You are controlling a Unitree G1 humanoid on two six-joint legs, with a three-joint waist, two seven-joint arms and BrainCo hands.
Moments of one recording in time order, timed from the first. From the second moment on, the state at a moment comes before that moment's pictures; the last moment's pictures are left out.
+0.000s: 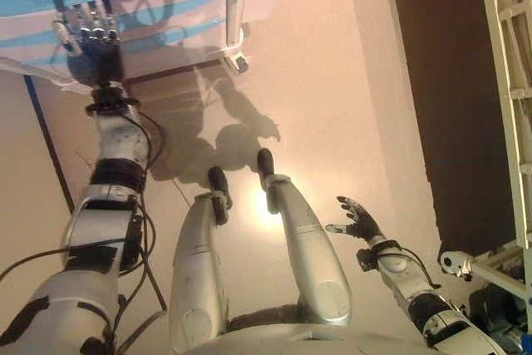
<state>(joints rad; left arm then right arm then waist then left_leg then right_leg) -0.83 0.49 -0.03 0.78 -1.83 -0.35 -0.67 -0.14 -0.38 0.35 0.88 0.13 -0.38 -0.01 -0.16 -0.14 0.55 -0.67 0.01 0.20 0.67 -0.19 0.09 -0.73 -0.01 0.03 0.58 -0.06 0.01</state>
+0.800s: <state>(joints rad) -0.06 0.22 -0.11 0.72 -1.87 0.07 -1.00 -0.06 -0.36 0.27 0.89 -0.04 -0.36 0.03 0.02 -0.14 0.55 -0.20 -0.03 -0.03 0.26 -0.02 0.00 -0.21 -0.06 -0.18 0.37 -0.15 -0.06</state>
